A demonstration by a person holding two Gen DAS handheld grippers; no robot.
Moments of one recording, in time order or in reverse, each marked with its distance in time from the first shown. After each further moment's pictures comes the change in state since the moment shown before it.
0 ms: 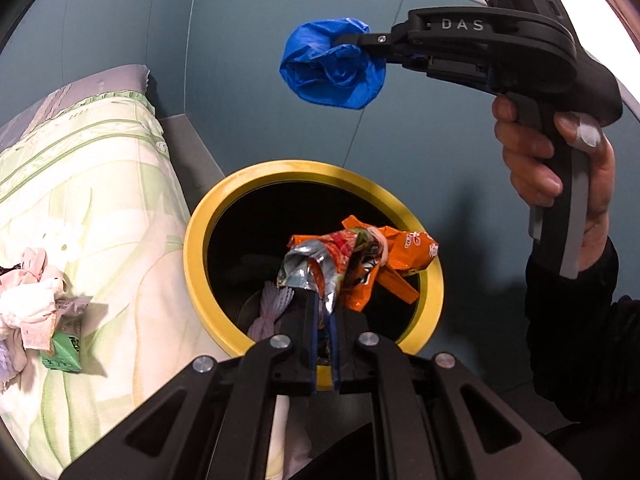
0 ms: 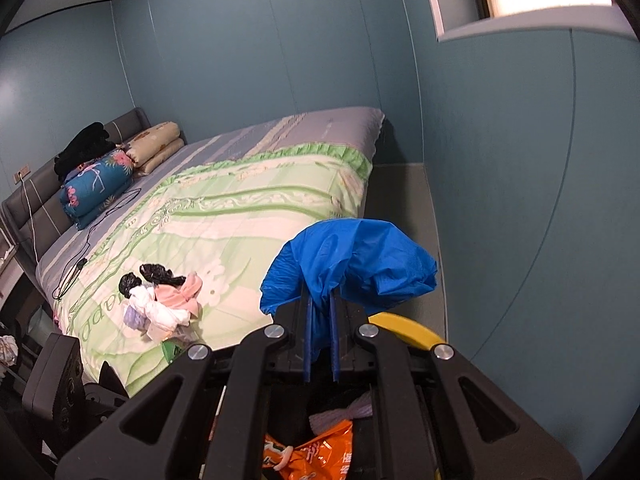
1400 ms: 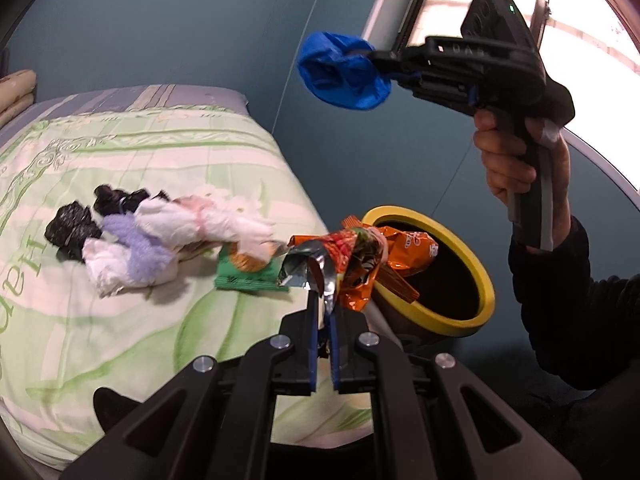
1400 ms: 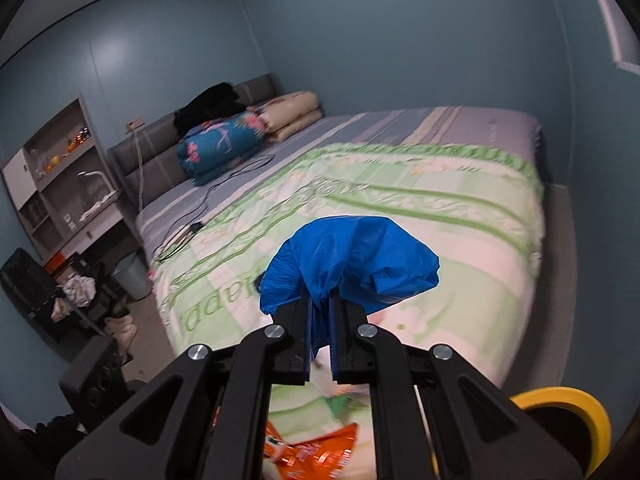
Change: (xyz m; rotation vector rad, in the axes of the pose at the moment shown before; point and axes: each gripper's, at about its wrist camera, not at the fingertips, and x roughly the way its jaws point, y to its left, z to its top) left arm -0.154 0.116 -0.112 -0.217 -0.265 0.133; right arm 0.060 0.183 0.044 -0.200 0.050 0.438
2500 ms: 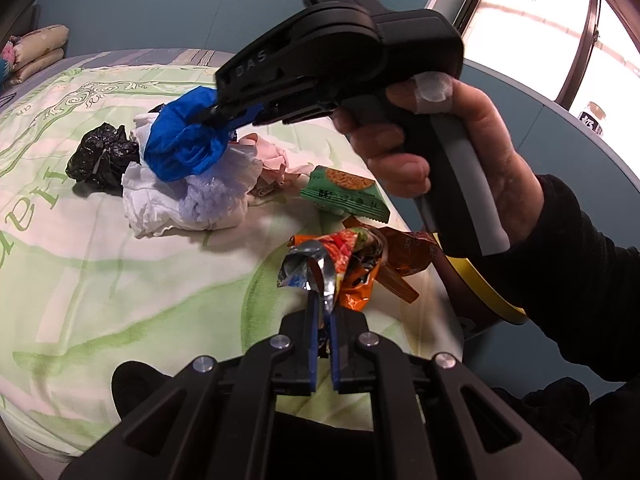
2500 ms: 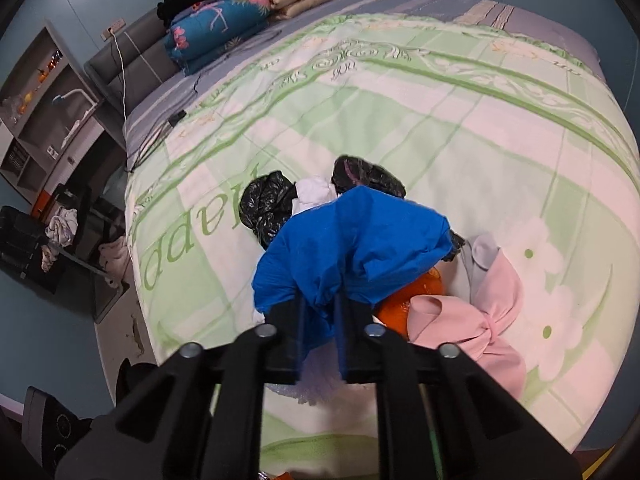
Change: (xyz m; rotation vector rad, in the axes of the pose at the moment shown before) left arm 0.026 0.072 -0.039 -0.132 0.052 0.065; right arm 0.255 0.058 -0.039 -0.026 0.440 0.043
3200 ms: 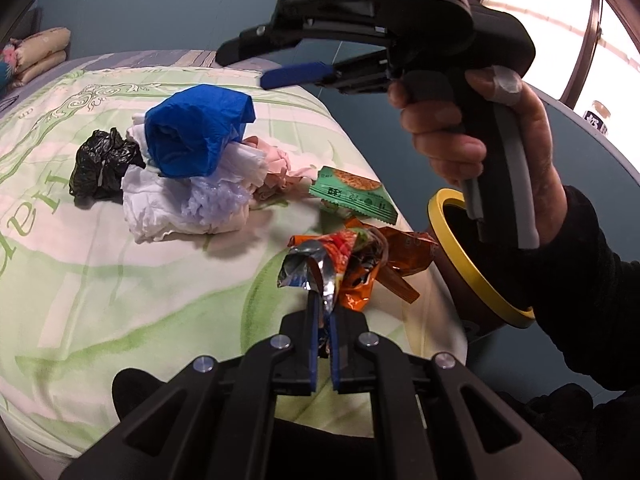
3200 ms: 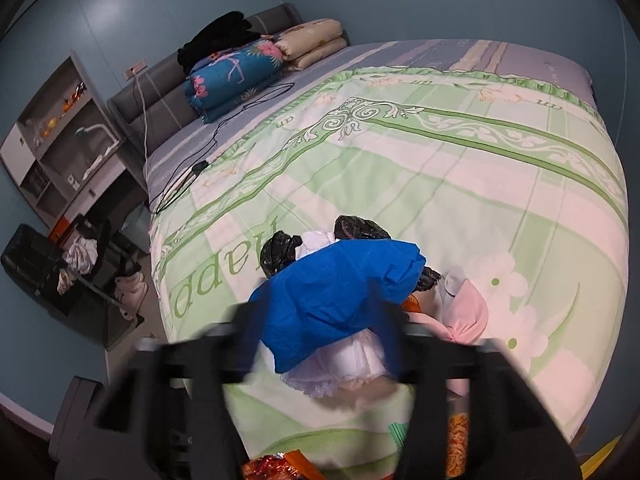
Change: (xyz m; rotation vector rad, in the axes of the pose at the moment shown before) left arm 0.002 -0.001 0.002 0.000 0.004 0.023; right arm -0.059 -0.009 -0.001 0.008 -0.173 0.052
